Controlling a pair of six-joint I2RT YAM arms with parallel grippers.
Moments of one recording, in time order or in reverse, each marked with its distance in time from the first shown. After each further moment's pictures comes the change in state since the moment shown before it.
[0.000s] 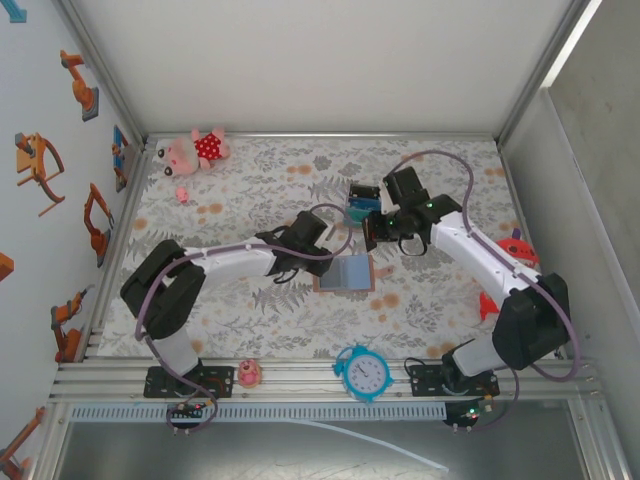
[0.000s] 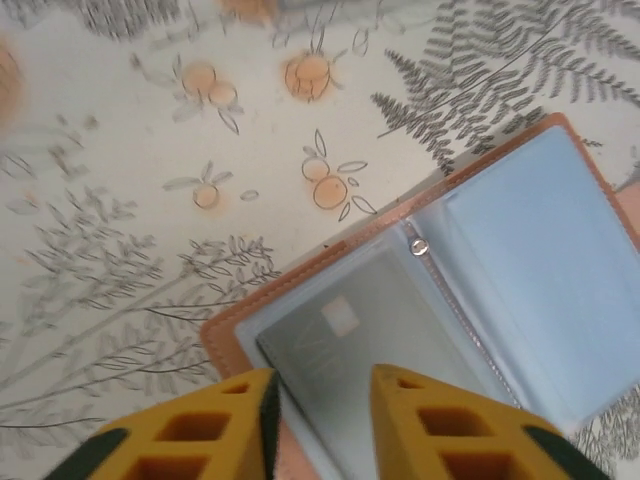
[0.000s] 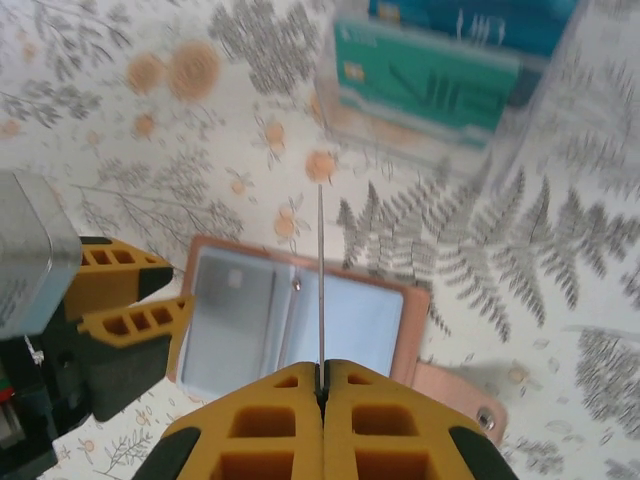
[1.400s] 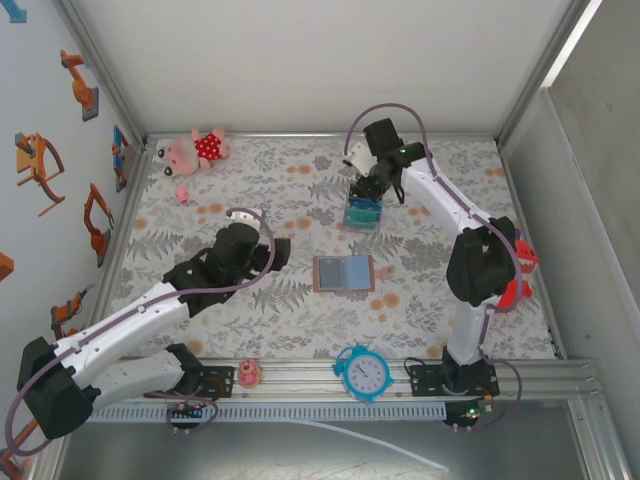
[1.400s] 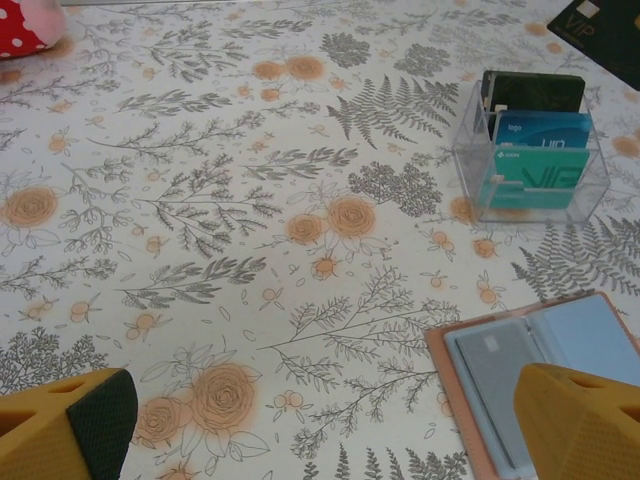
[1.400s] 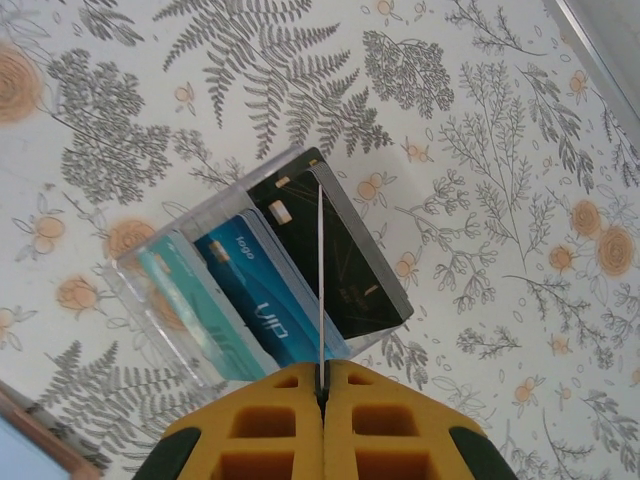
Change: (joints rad) left arm 0.041 -0.711 -0.269 -0.121 -0.381 -0.102; right arm -0.053 0.466 0.552 -0.105 0.221 -0.830
